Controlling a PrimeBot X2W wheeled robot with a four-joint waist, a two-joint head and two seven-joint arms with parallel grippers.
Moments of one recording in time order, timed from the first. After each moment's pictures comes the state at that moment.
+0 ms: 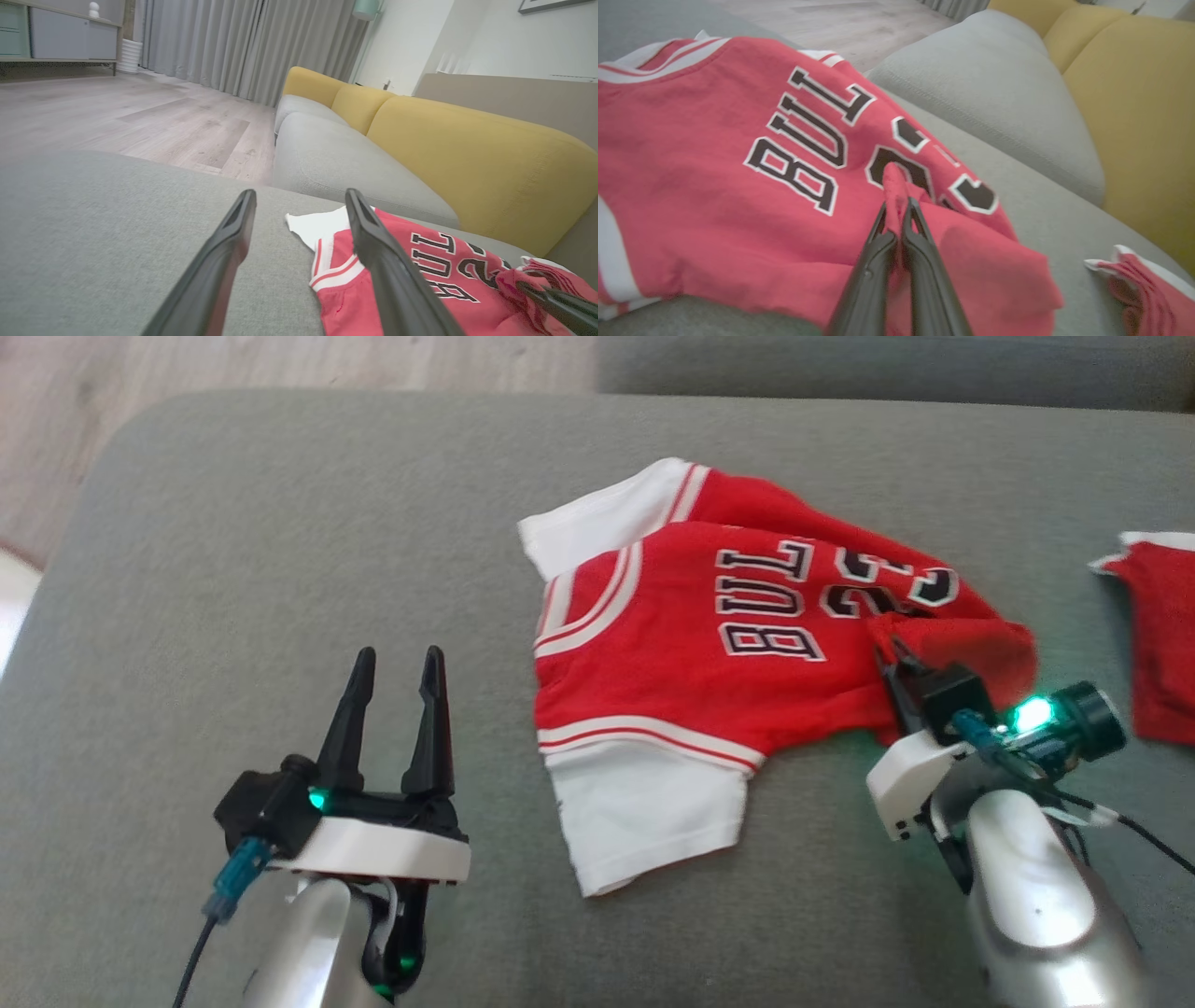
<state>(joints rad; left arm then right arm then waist) -0.22 0.04 -0.25 0.29 -0.42 -0.11 -0.26 -0.37 -0.05 0.02 0.59 -0.40 0.13 -0.10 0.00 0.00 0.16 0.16</state>
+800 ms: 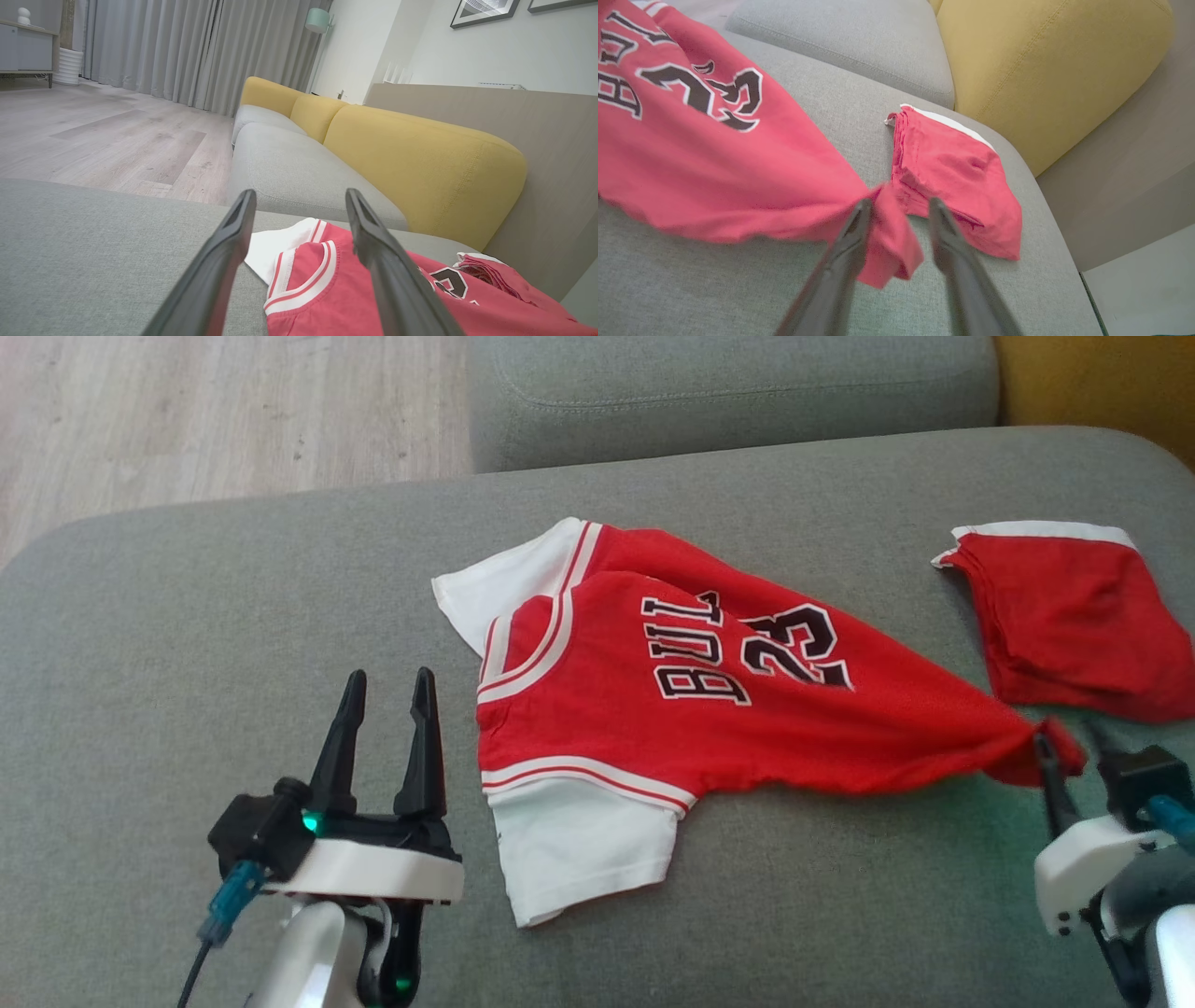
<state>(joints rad) -0.18 0.04 -0.24 0.27 -0.41 -0.10 -0.26 -0.03 -0.24 -0.08 0.20 -0.16 0.13 0.12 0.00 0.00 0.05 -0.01</state>
